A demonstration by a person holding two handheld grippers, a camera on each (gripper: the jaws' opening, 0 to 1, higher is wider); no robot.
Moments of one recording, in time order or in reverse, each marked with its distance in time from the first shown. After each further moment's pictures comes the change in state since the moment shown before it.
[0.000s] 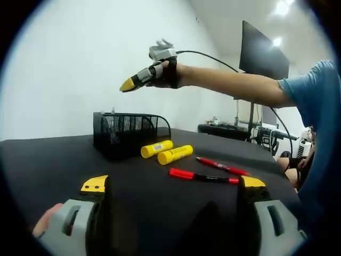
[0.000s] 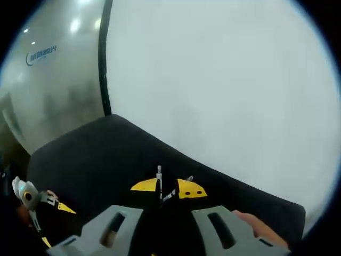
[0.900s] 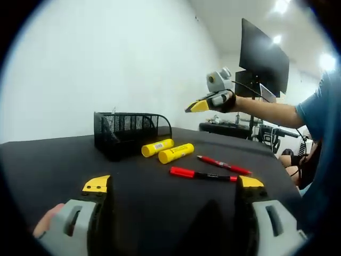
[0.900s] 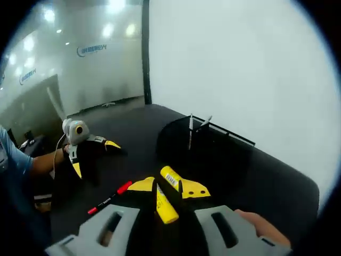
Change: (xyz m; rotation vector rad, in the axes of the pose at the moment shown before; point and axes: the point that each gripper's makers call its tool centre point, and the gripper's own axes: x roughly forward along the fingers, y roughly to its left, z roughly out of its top) left arm 0.001 -0.001 -0.004 0.023 0.023 0.017; right arm -0.151 0.035 -0.147 -0.014 -0.112 0.261
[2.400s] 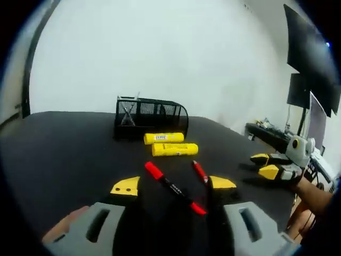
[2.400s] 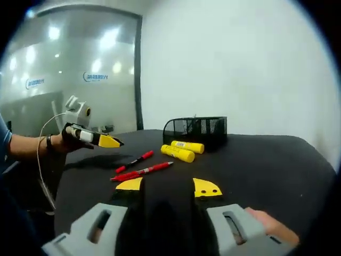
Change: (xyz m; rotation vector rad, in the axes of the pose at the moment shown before) left arm 0.033 -0.069 0.011 -0.255 0.111 0.509; right arm -0.108 0.051 -0.123 0.055 -0.314 -0.133
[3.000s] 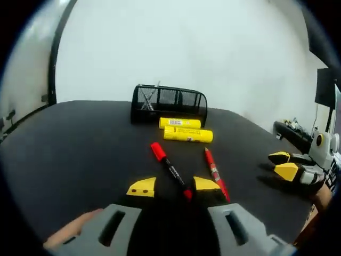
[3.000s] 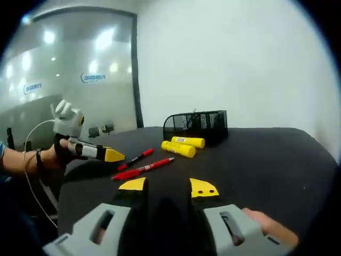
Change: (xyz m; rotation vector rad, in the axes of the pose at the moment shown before) left arm -0.006 -0.004 -0.032 -0.031 0.006 0.280; right arm 0.000 -0.001 -0.005 0.048 0.027 -0.011
